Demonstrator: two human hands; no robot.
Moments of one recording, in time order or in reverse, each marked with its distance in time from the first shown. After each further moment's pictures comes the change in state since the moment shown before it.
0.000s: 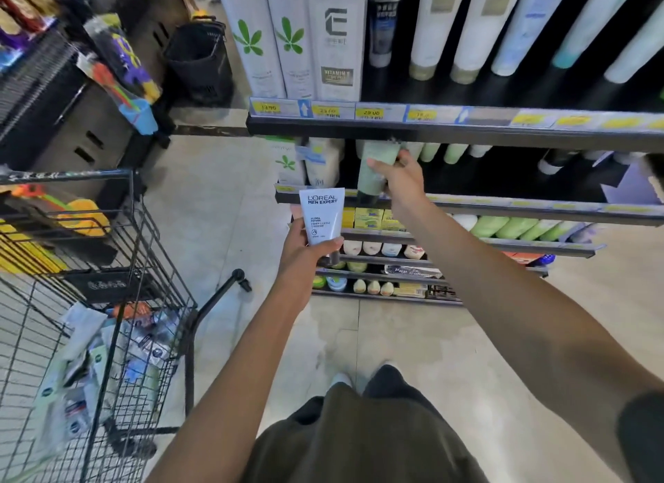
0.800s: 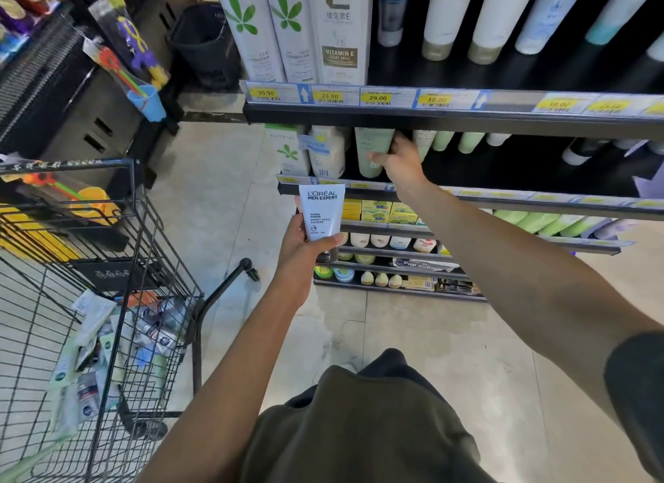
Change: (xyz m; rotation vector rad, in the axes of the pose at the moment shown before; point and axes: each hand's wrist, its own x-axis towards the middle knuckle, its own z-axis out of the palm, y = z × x) left_hand 0.018 -0.012 -0.002 0.033 0.079 -0.030; right_hand 0.055 0.019 0.004 -0.308 -0.128 -0.131
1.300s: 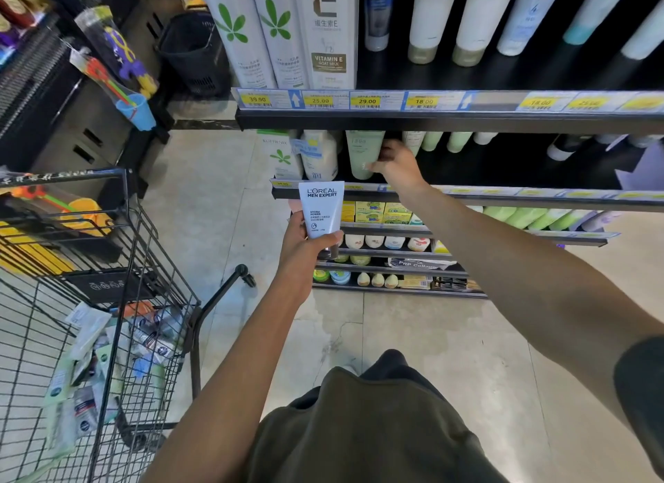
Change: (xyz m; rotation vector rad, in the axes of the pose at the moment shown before) left_hand 0.007 0.000 0.005 0.029 -0.029 0.013; right_hand -0.004 0.004 -0.013 -0.104 -0.008 0.087
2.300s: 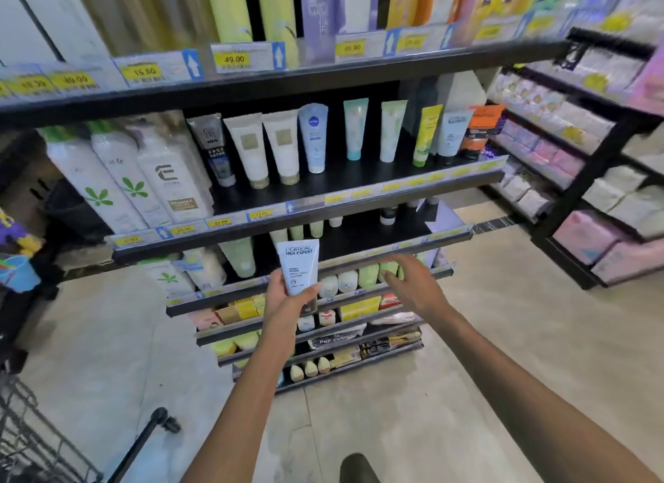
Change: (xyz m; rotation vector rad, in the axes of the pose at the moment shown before) left_hand -0.064 0.024 0.167 0.080 -0.262 0.184; right_hand -0.223 0.035 -0.240 -0.625 0.344 -0.131
